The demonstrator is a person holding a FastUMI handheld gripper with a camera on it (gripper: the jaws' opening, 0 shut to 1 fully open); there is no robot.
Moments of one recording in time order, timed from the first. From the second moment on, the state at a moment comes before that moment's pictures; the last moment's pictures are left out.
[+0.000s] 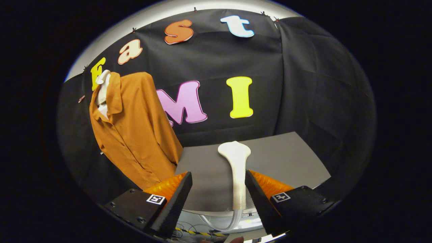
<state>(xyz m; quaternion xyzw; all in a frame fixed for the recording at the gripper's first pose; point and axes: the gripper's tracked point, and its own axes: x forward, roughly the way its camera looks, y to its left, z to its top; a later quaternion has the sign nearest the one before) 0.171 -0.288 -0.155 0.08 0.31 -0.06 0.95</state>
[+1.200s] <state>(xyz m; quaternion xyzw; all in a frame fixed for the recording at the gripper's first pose) 0.196 -0.324 -0.263 0.13 0.39 -0.06 0.91</state>
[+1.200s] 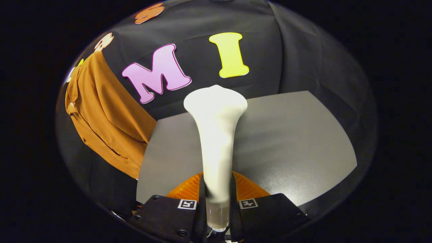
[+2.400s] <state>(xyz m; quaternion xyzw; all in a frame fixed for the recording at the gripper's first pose) 0.159 -0.090 -0.093 0.05 0.12 -0.06 0.99</state>
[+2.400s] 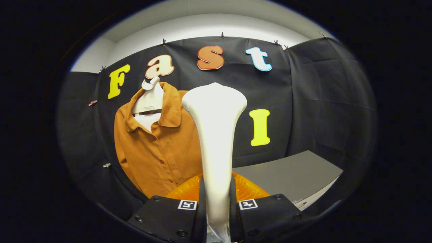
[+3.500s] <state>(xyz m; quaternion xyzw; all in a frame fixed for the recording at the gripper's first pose) 0.243 -0.032 -0.197 -0.01 0.13 -0.05 0.99</state>
